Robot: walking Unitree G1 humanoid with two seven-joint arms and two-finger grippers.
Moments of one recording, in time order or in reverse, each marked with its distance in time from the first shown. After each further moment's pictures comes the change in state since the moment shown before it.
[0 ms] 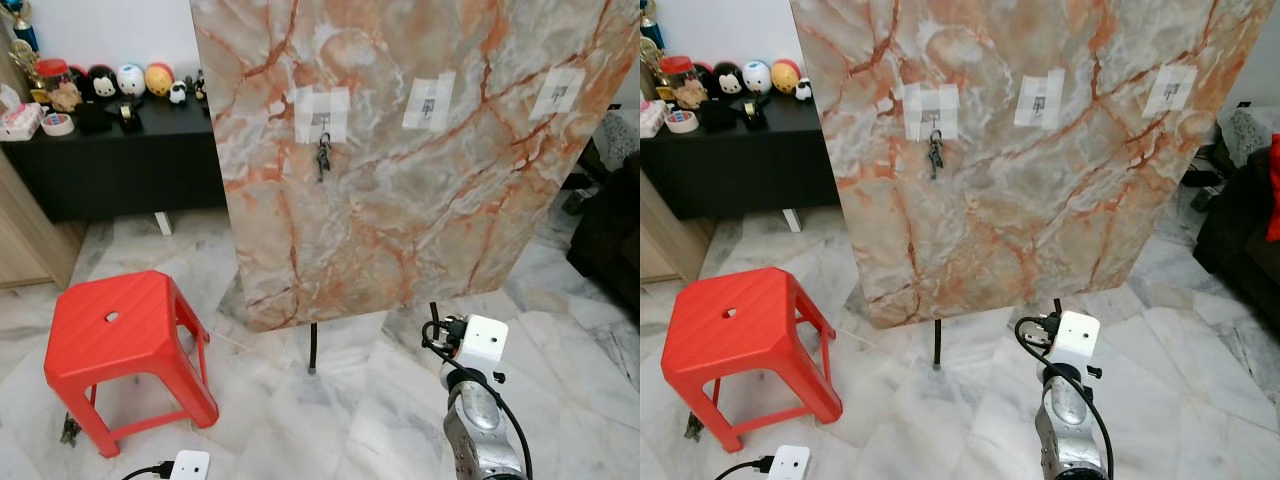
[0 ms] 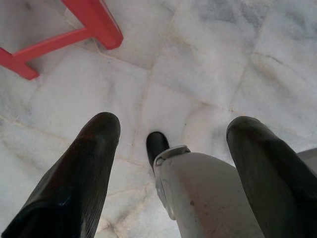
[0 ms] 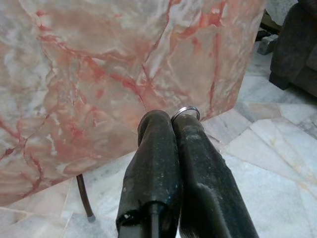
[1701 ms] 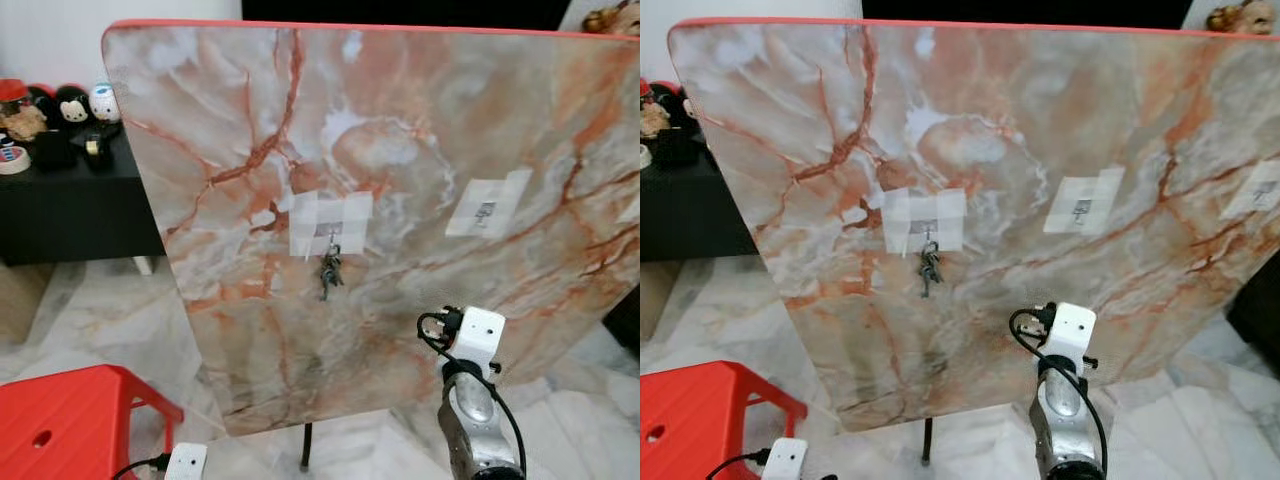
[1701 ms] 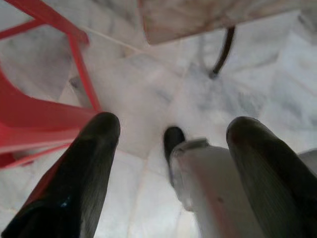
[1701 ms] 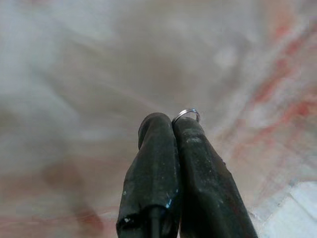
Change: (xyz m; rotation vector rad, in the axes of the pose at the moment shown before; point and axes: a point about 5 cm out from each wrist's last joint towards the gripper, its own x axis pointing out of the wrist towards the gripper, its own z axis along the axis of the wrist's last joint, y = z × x) left arm 0.002 -0.004 0.006 0.000 -0.022 -0.018; right arm 0.001 0.000 0.011 -0.018 -0.070 -0.026
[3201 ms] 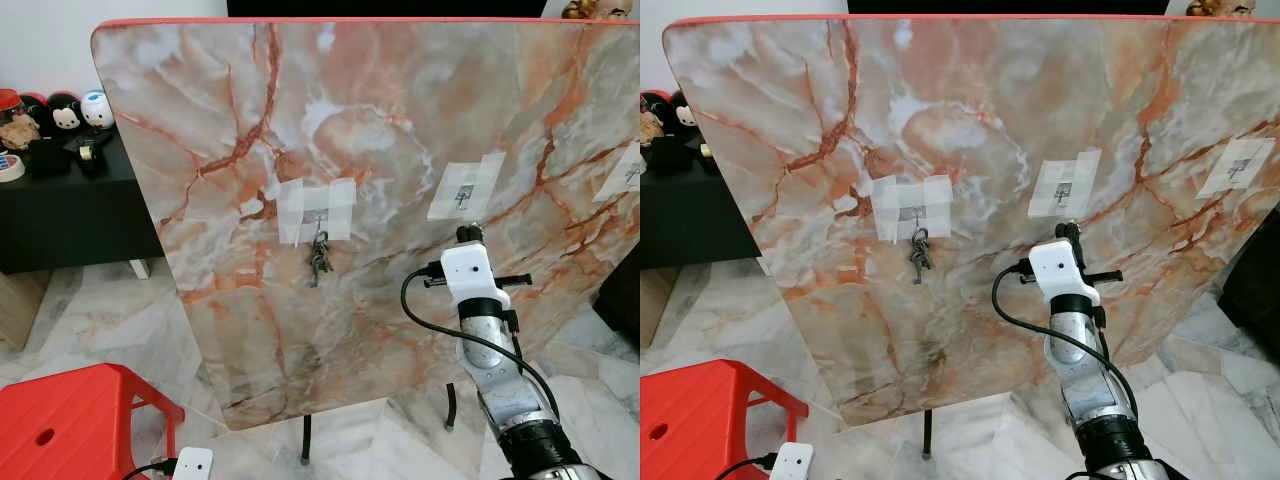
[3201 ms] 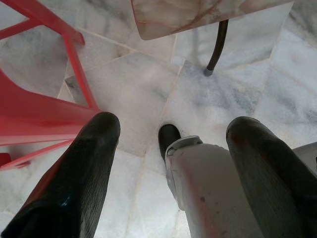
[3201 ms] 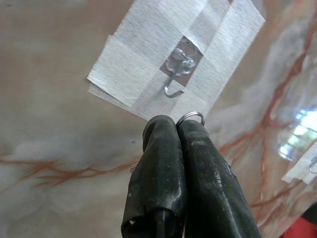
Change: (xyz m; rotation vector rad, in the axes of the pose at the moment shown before) left arm -0.001 0.002 -0.003 0.000 0.009 0.007; right arm 0.024 0.015 0.094 -0.588 -0.417 0.016
